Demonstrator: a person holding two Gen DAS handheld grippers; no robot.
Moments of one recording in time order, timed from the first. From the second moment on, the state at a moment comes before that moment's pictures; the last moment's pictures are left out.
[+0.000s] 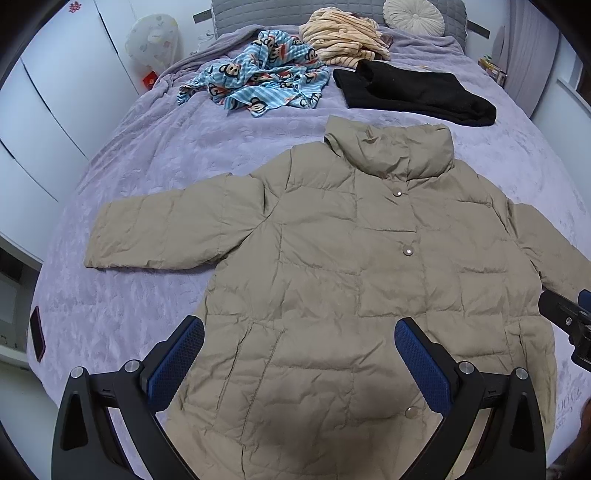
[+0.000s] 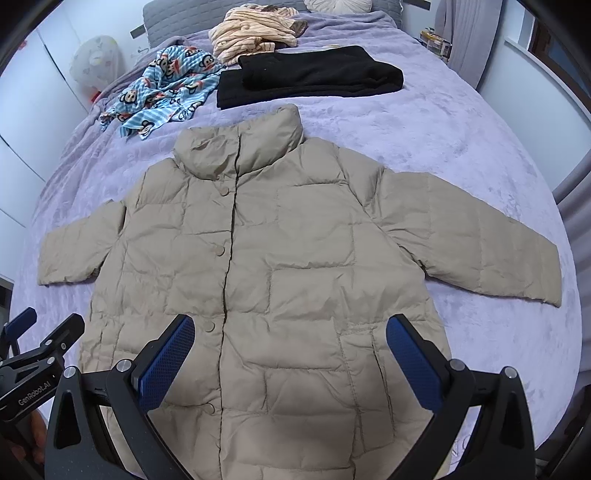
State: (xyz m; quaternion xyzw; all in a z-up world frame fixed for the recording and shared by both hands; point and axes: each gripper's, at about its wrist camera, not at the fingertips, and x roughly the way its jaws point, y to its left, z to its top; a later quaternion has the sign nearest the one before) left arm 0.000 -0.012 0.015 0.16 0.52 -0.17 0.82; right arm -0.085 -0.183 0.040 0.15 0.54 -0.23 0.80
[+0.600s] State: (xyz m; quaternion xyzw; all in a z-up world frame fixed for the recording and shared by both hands) left arm 0.002 -0.014 0.014 0.17 0.52 -0.17 0.82; right arm -0.081 -0.181 0.041 0.15 0.54 -0.23 0.80
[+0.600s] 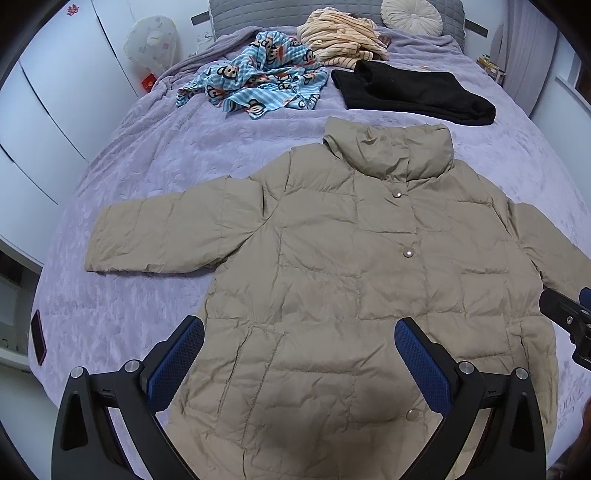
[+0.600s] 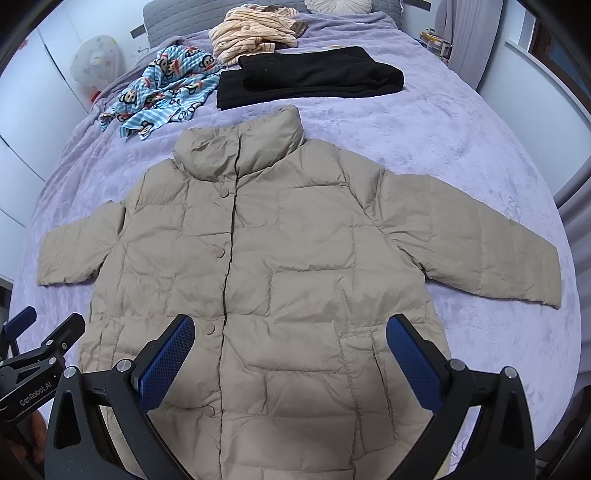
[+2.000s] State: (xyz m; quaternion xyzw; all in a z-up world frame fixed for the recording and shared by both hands) left arm 0.001 -0.015 0.013 0.16 0.52 -0.17 0.82; right arm -0.076 -0.180 0.047 0.16 0.53 -0.23 0.80
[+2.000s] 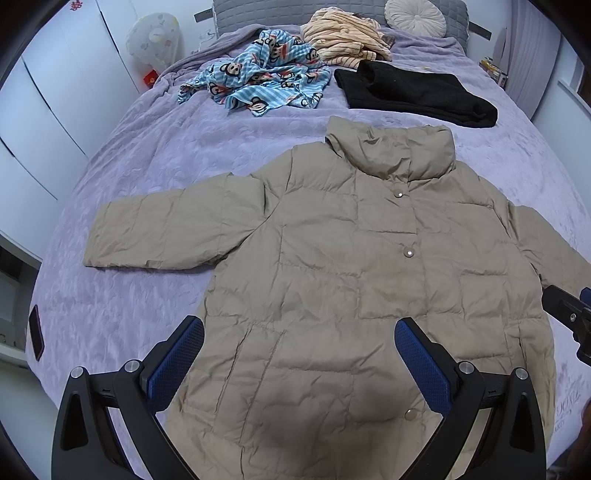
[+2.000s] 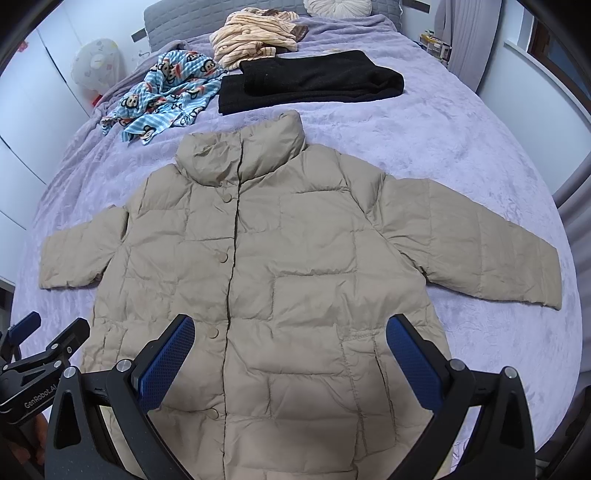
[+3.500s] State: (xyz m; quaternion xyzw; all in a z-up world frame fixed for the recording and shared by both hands) left arm 0.003 -0.006 0.011 0.16 0.53 -0.16 0.82; right arm -0.079 -0.178 0.047 0.16 0.53 -0.23 0.80
